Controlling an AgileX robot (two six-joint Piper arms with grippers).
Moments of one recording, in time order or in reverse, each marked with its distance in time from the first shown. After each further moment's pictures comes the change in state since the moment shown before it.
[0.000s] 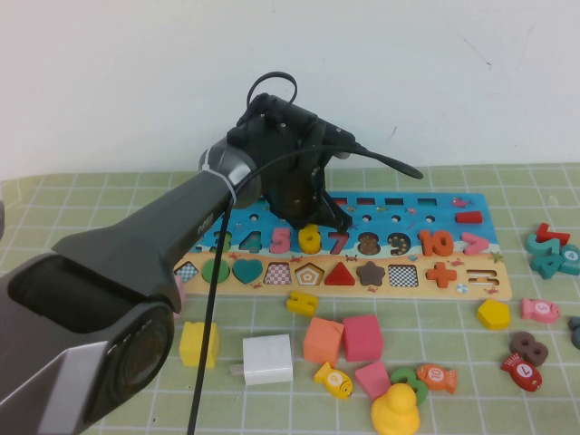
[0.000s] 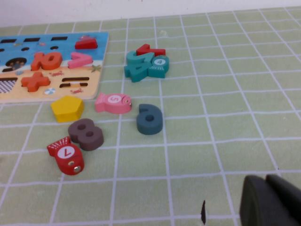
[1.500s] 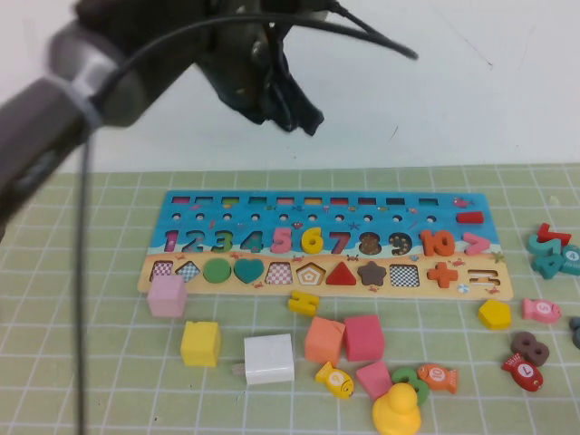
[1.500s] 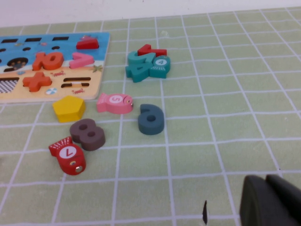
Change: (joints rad) right arm 0.000 0.000 0.000 0.000 0.000 0.000; left arm -0.008 -0.478 0.194 0.071 0.033 0.089
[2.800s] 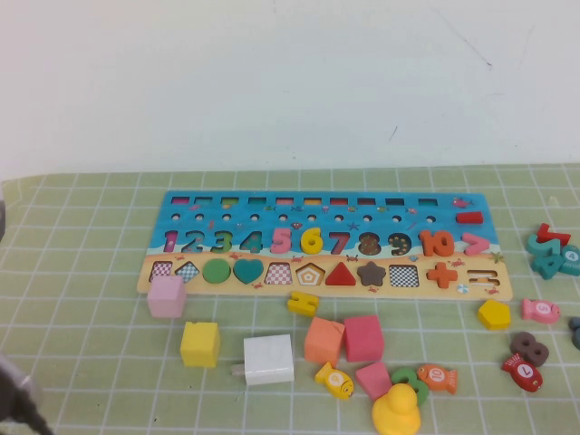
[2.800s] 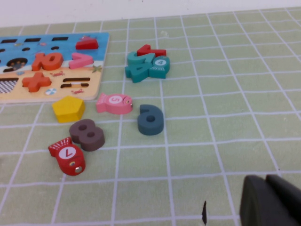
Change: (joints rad) right arm 0.000 0.000 0.000 0.000 0.000 0.000; left arm -0.093 -1.298 1.365 -0.139 -0.027 -0.138
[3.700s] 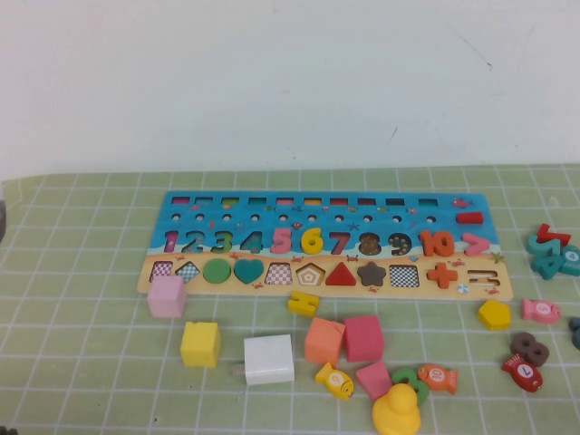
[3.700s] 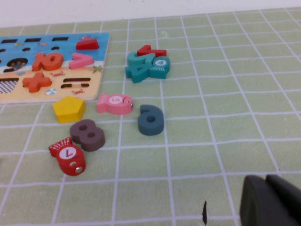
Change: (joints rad) right arm 0.000 0.000 0.000 0.000 0.000 0.000; left arm 0.289 -0.553 0.546 0.137 -0.581 -0.146
